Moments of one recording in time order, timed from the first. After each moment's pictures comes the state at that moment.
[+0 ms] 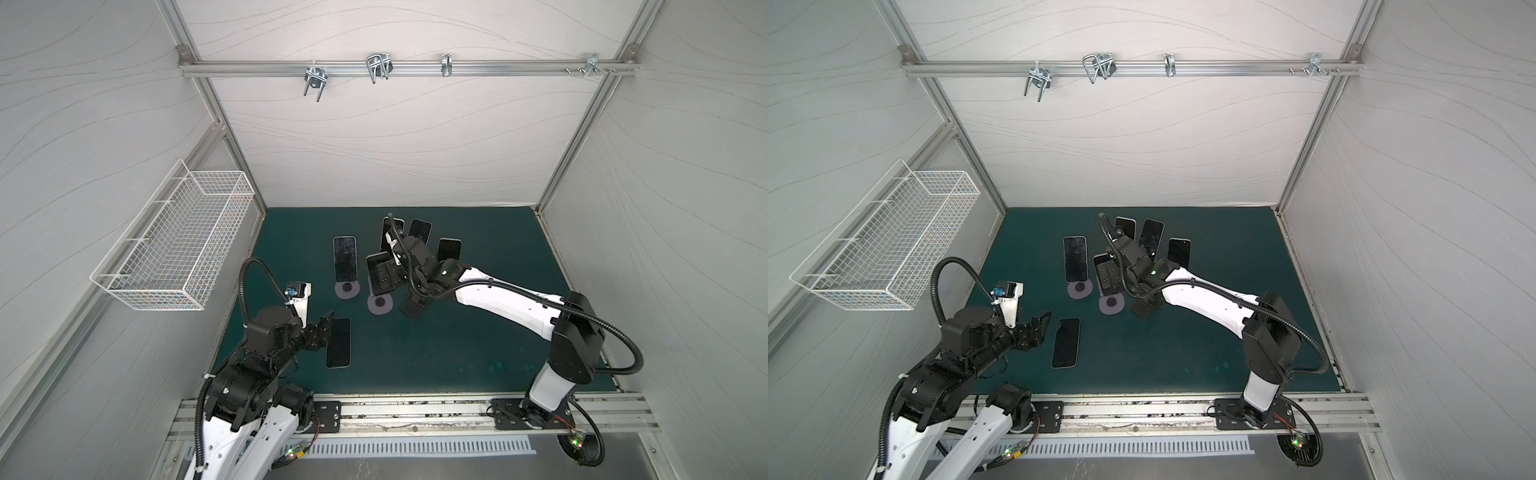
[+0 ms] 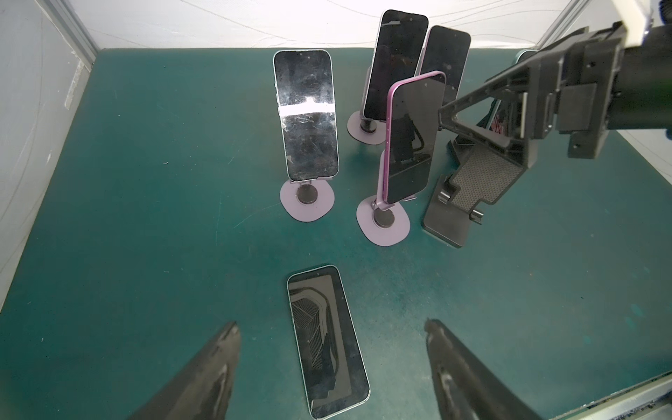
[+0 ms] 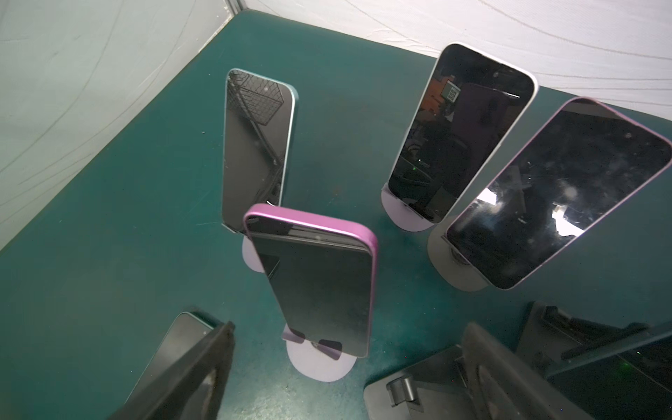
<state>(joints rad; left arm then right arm) -0.29 0.43 0.79 -0.96 -0.02 -0.16 0.97 1.71 1.40 -0.36 0.23 0.31</state>
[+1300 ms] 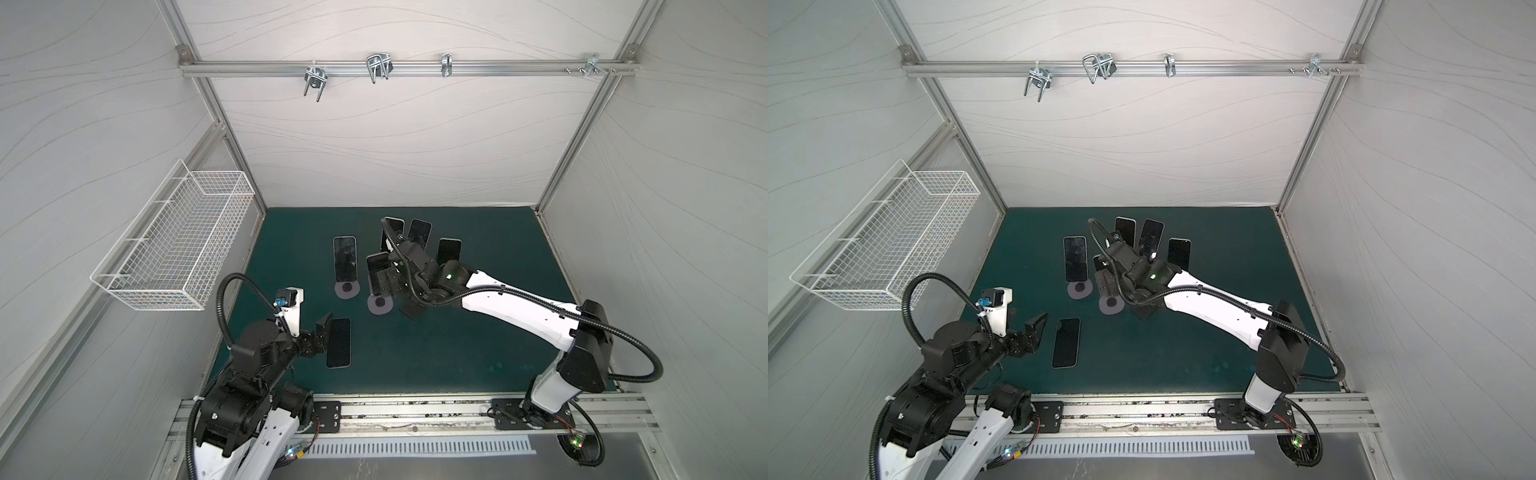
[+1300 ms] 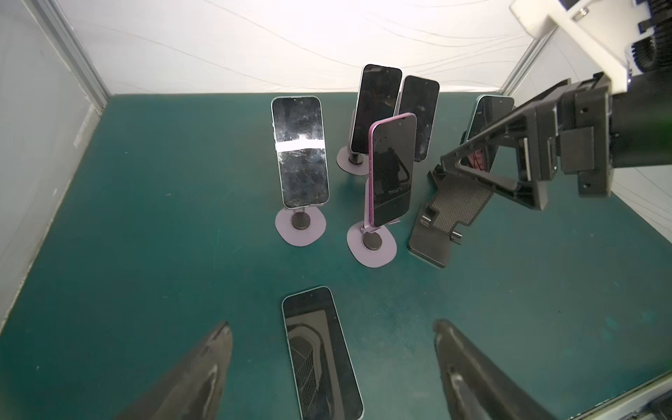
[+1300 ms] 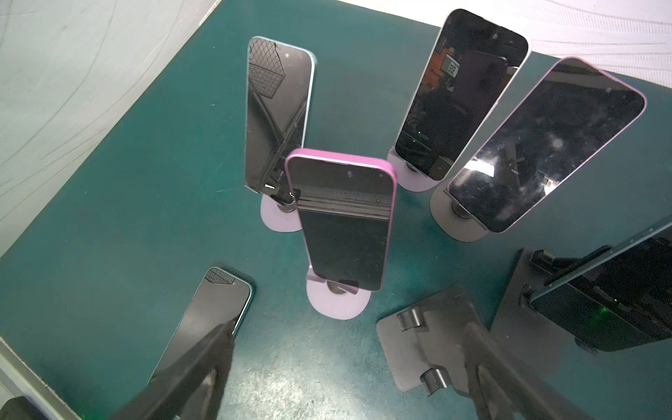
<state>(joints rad) -0.27 0.28 0.78 -0.94 0.01 -0.14 1.06 1.65 1.47 -0.59 0.30 0.42</state>
